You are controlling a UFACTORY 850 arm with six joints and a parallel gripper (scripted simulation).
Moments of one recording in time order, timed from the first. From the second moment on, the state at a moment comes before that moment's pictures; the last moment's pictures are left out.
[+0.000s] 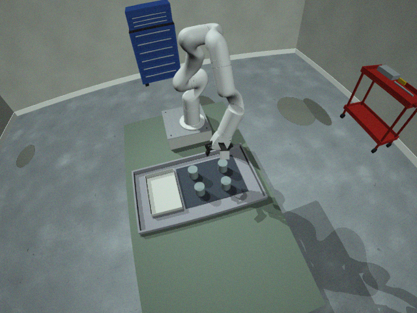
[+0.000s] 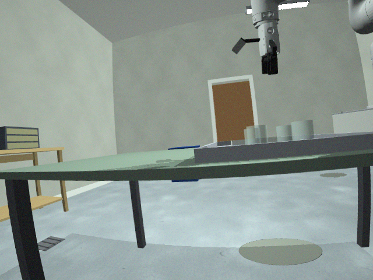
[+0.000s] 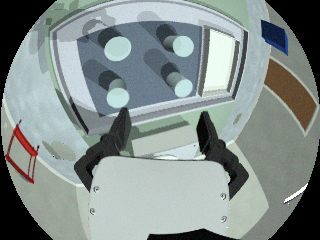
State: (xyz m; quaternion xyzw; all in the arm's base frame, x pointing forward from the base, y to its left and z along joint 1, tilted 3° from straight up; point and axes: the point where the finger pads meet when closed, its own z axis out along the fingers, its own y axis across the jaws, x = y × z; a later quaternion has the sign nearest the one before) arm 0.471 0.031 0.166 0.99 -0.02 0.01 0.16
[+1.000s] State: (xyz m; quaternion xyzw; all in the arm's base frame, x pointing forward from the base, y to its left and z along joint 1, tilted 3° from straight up) arm 0.467 -0.002 0.139 1.00 0.00 0.02 0.00
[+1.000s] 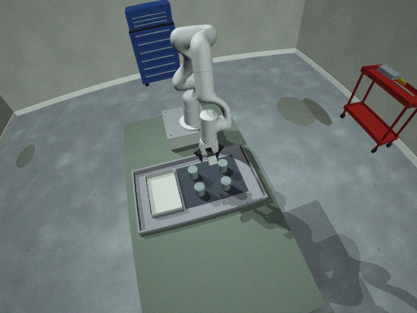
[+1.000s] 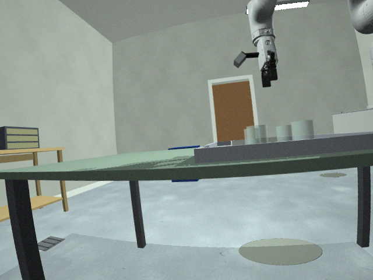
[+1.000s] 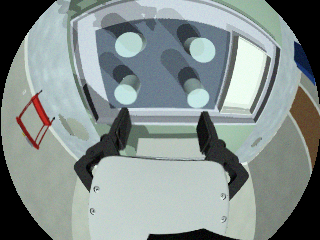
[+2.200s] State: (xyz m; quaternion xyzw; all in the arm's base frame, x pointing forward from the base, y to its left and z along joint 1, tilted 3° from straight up) arm 0.466 -0.001 0.090 1.00 0.00 0.01 -0.02
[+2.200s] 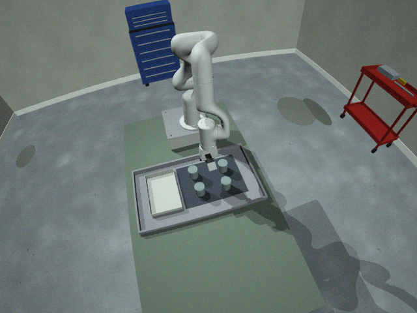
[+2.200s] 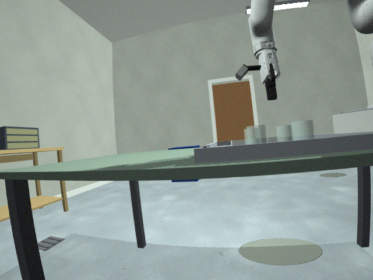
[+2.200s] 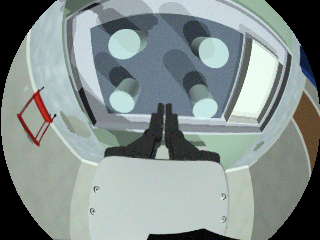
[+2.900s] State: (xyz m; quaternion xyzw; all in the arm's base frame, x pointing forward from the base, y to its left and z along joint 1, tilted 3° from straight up) arm 0.475 -0.077 0.052 1.00 0.00 0.01 -0.02
